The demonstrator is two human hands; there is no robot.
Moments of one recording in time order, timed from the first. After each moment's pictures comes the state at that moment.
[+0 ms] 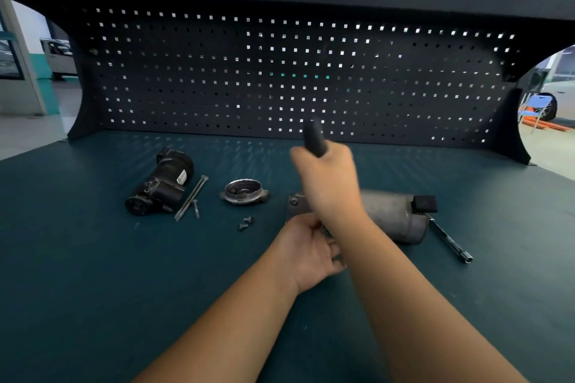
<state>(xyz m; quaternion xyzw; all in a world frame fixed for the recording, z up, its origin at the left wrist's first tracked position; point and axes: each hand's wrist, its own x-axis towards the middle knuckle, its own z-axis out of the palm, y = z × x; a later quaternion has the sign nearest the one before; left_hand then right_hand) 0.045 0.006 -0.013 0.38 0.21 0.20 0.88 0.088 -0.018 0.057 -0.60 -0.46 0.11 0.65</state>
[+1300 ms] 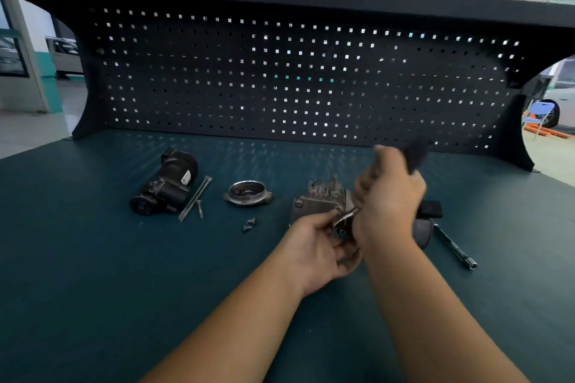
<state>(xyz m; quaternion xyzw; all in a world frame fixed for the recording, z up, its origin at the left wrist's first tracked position) 0.044 0.003 -0.009 0.36 0.21 0.18 0.89 0.110 -0.042 0.053 -0.38 -0.19 0.18 0.89</state>
